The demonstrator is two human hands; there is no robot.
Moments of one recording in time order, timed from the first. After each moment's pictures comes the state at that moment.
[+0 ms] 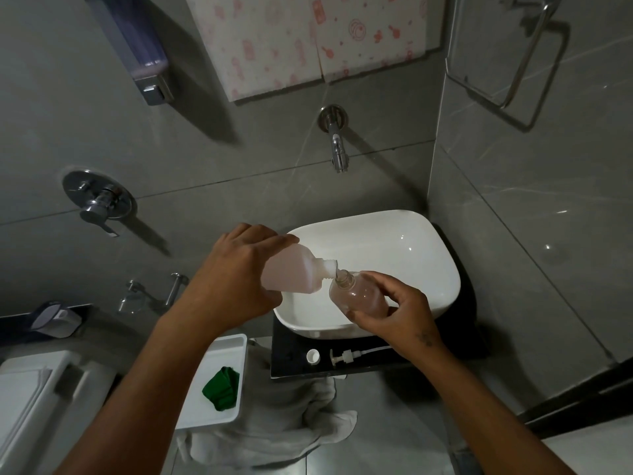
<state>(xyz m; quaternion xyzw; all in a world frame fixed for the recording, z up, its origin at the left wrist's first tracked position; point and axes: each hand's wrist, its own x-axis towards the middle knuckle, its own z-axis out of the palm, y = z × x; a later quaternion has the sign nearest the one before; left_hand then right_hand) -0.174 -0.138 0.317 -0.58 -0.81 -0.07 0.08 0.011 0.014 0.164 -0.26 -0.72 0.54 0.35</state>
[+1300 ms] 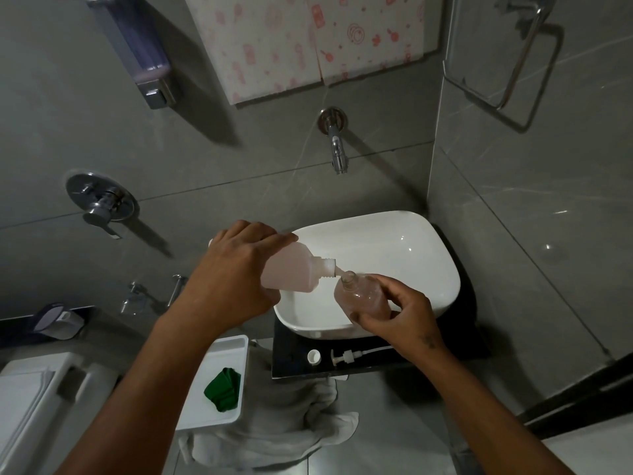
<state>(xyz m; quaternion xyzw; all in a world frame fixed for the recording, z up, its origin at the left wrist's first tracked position) -0.166 -0.140 0.325 -0.57 -0.82 -0.03 0.10 0.017 0.016 0.156 -0.25 -0.72 0.55 0.34</state>
